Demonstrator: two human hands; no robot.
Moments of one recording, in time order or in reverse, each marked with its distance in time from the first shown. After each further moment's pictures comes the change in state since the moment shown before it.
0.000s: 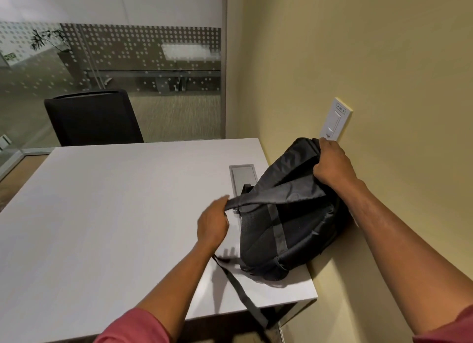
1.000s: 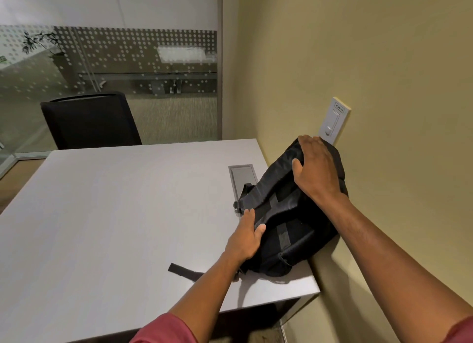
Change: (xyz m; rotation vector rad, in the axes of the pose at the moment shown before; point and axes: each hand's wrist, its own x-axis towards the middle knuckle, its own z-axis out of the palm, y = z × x) left_hand -0.035 0.022 0.048 -0.241 -0.478 0.012; right_hand -0.045 -0.040 0.018 0.116 0.253 -0.210
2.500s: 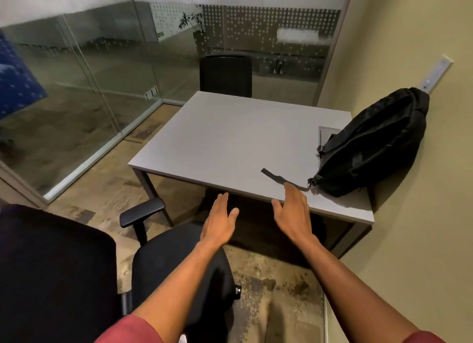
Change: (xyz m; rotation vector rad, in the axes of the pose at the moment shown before) left_hand -0.487 -0.079 -0.027 0.075 0.543 -0.370; right_hand -0.427 -0.184 -0.002 0.318 -0.442 -0.068
